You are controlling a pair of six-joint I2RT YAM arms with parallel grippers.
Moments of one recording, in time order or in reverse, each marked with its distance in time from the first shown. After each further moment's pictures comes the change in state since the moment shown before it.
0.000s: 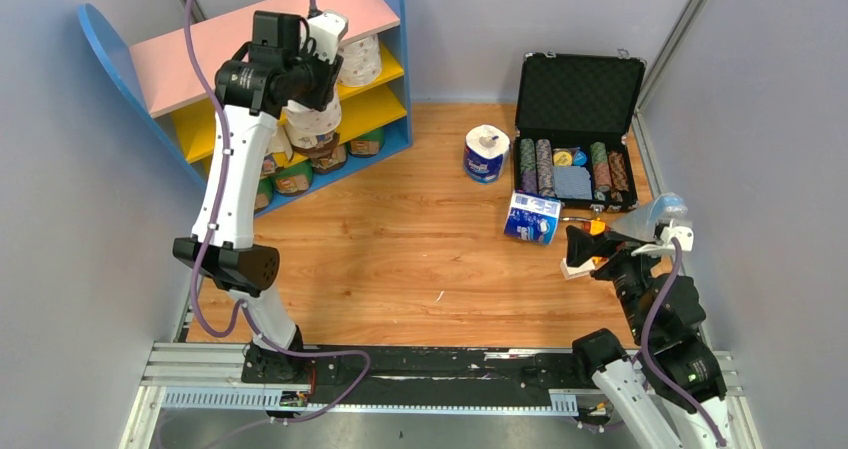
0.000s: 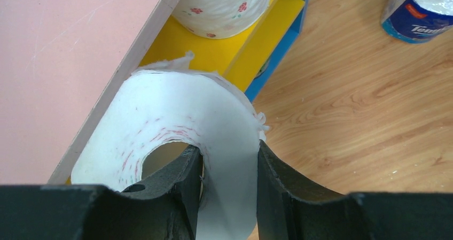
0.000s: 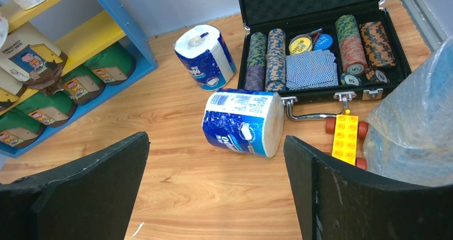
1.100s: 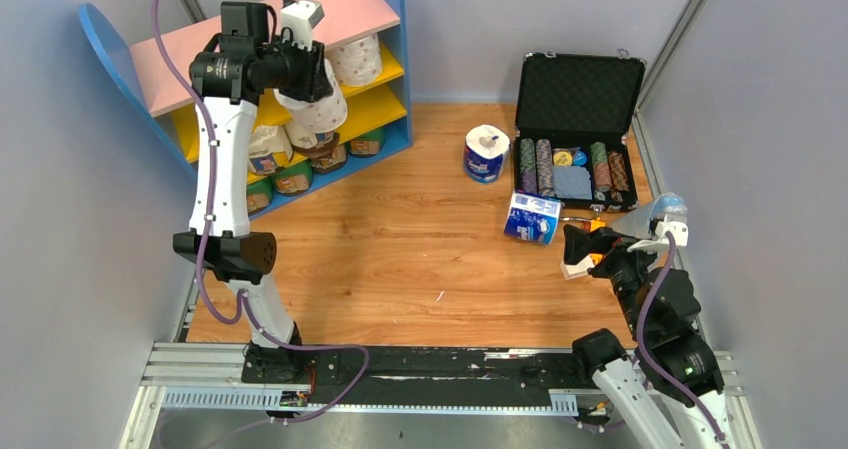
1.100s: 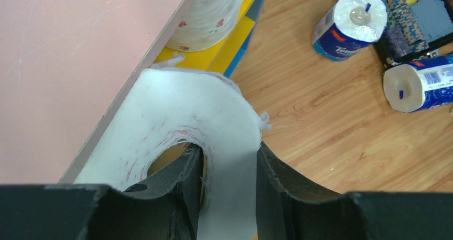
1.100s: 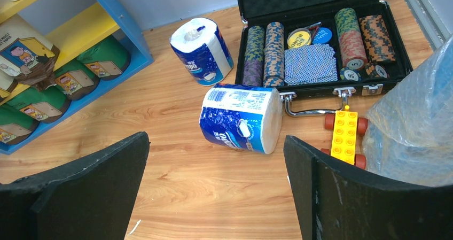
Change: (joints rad) left arm 0.147 0.075 0.135 -0.063 0.353 -0.090; right arm 0.000 0.037 0.000 0.002 0.001 0.000
